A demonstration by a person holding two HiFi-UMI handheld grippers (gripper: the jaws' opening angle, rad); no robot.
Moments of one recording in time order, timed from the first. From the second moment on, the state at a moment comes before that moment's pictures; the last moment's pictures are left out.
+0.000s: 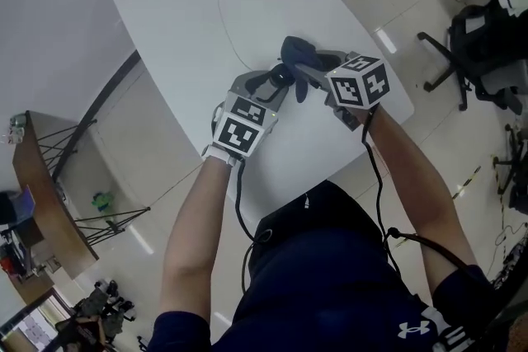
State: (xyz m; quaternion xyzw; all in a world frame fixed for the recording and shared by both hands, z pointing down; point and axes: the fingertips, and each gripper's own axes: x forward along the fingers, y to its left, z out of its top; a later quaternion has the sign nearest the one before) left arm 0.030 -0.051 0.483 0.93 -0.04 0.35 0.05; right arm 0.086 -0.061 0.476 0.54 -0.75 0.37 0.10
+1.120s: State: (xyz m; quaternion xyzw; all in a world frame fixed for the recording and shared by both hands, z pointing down) left arm 0.032 -0.056 0.478 0.92 -0.14 0.33 0.13; right arm 0.019 -0.071 0.442 0.26 -0.89 0.07 0.36
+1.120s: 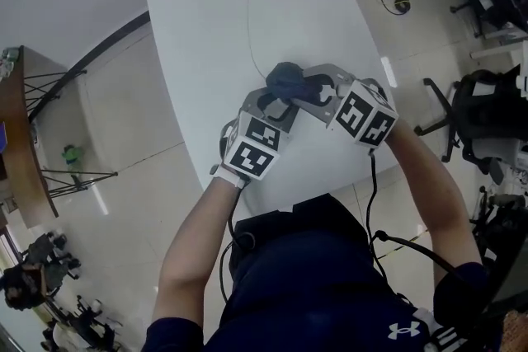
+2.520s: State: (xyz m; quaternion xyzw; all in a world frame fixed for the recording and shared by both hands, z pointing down) left arm 0.023 -0.057 0.480 0.89 -0.26 0.32 0.20; right arm 0.031 -0.091 0.446 0.13 -0.94 0.21 0.24
